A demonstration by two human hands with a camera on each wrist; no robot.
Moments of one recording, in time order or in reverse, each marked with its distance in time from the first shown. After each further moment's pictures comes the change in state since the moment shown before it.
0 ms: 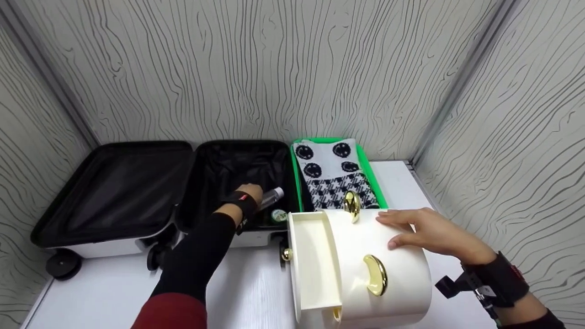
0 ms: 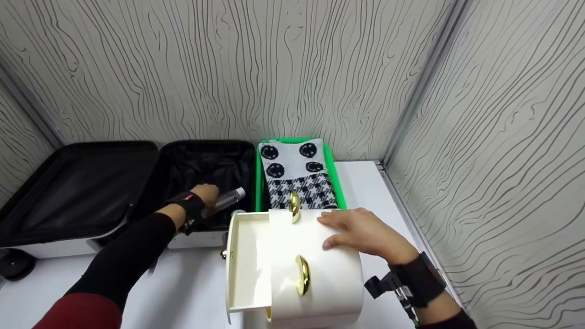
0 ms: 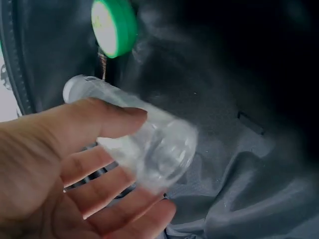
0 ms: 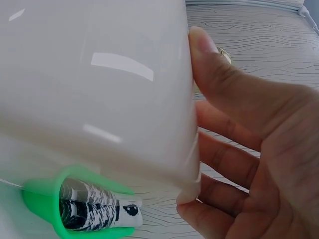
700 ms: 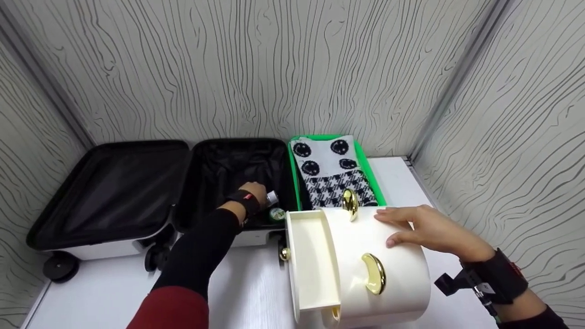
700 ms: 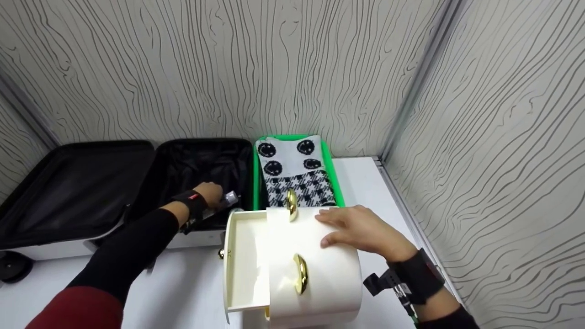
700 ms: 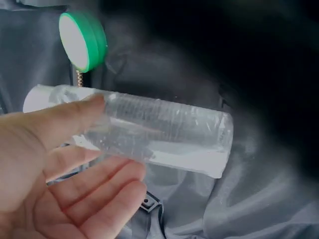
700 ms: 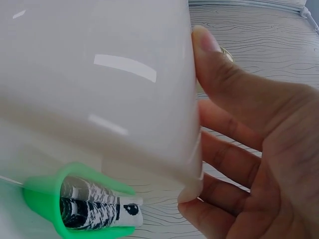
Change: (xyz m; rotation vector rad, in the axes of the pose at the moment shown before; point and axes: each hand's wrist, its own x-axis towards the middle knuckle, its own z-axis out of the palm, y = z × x) left_hand -0.010 0.007 0.003 0.103 0.036 0.147; right_hand 0.000 -0.002 0.000 0.001 -0.003 0.010
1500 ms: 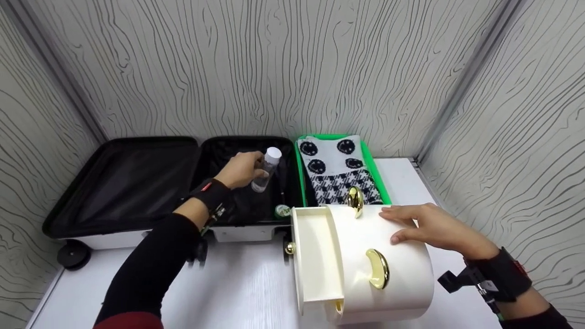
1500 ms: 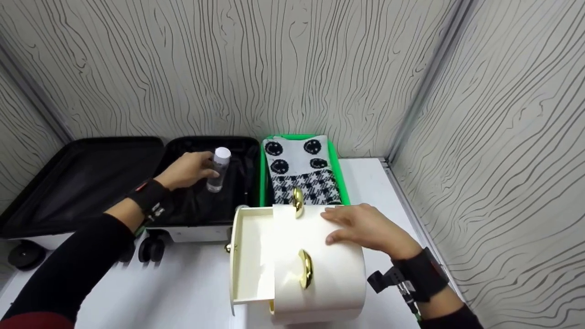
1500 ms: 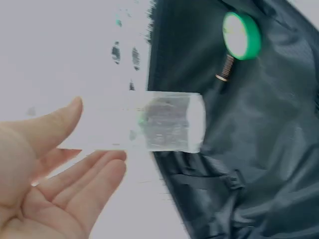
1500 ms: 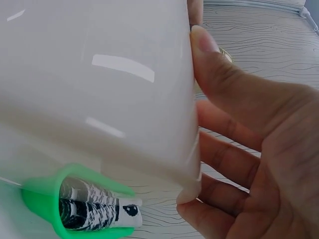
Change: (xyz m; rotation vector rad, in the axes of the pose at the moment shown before) left_hand -0.057 -0.016 -0.086 -0.389 0.210 0.107; right_hand 0.001 0.003 0.001 -0.010 0.003 -0.025
